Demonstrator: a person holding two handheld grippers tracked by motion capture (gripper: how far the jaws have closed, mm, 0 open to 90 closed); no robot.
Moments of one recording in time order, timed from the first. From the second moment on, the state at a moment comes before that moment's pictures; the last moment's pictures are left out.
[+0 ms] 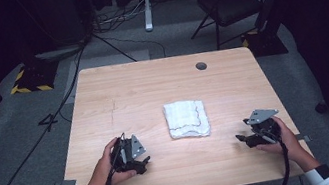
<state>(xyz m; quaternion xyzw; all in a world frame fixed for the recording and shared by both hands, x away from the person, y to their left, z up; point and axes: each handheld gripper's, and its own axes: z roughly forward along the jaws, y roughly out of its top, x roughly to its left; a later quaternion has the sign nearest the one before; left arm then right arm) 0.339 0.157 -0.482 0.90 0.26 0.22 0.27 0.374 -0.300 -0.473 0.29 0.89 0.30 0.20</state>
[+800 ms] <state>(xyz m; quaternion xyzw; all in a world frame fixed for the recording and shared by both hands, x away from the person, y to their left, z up) 0.321 0.236 -0.498 0.85 0.39 0.16 0.31 0.342 -0.382 -0.494 0.40 0.83 0.33 0.19</state>
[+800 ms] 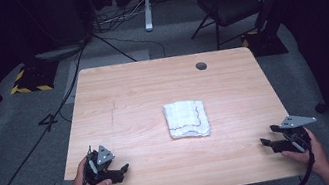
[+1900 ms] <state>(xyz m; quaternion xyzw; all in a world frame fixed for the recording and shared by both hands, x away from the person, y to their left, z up) 0.316 0.248 -0.504 0.83 0.41 0.16 0.34 0.336 -0.395 -0.503 0.44 0.80 0.36 0.20</state>
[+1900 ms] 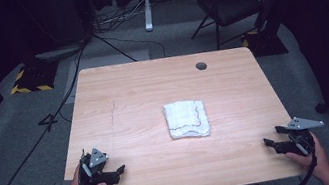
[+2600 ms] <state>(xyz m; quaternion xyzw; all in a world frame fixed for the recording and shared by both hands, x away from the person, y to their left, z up) 0.318 0.248 -0.504 0.83 0.41 0.16 0.33 0.336 -0.396 -0.503 0.44 0.80 0.36 0.20</state>
